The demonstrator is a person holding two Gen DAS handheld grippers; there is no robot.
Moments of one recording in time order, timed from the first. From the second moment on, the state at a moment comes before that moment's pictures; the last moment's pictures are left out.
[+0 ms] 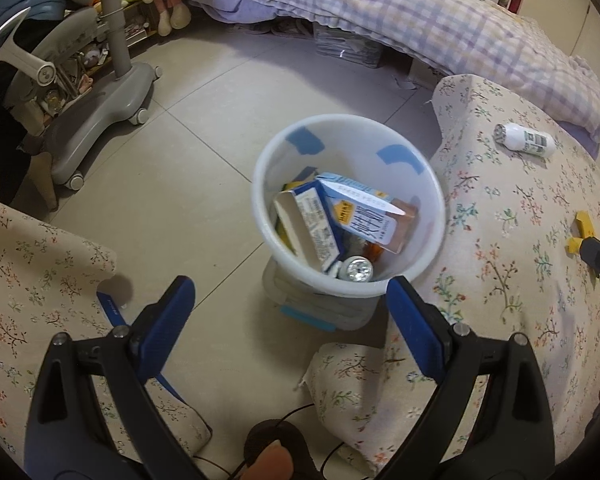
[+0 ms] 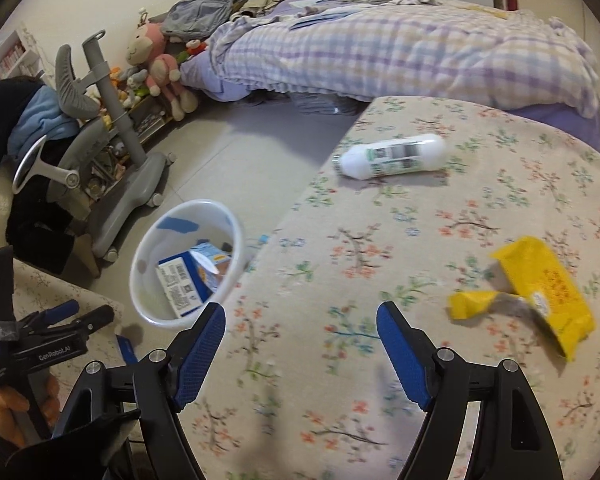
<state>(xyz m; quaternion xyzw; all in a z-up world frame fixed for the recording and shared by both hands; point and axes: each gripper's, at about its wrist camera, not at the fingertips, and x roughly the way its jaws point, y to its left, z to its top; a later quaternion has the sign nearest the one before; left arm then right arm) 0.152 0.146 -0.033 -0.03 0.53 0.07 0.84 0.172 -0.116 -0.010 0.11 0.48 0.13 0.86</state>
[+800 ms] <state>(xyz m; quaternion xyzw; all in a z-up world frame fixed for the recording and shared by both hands) 0.179 0.035 -0.036 0.04 0.54 0.00 0.84 0.160 -0.298 -0.050 0.16 0.51 0.00 0.85</state>
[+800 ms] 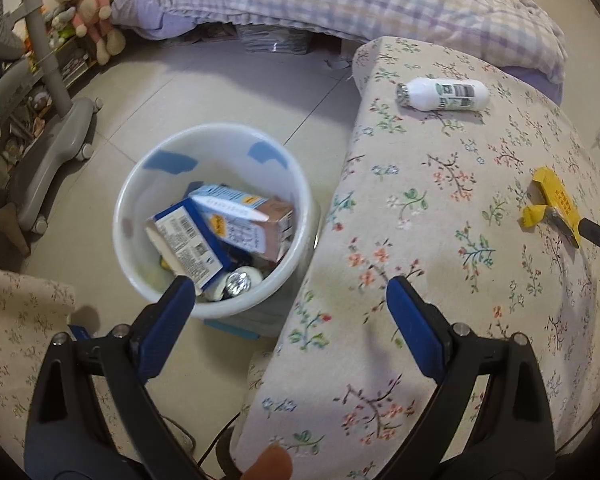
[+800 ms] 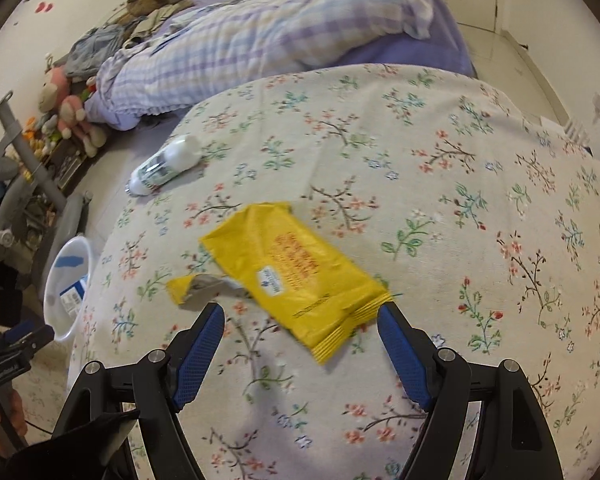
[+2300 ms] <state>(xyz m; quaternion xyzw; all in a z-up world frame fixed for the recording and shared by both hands) 0.311 -0.111 -0.054 0.19 0.50 -0.24 0.81 0.170 -0.304 -0.065 0.13 0.52 0.08 0.84</state>
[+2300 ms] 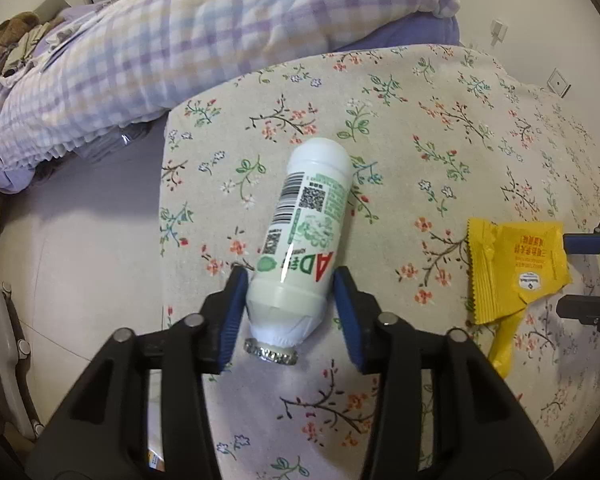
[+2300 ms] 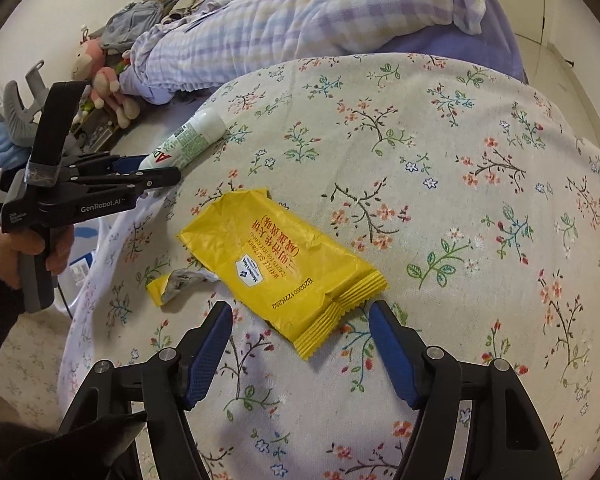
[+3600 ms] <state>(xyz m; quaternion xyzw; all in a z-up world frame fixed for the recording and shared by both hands) 0.183 -0.037 -0.016 -0.02 0.52 -0.11 0.84 0.138 -0.304 -0.034 0.15 0.49 0.06 0.86</state>
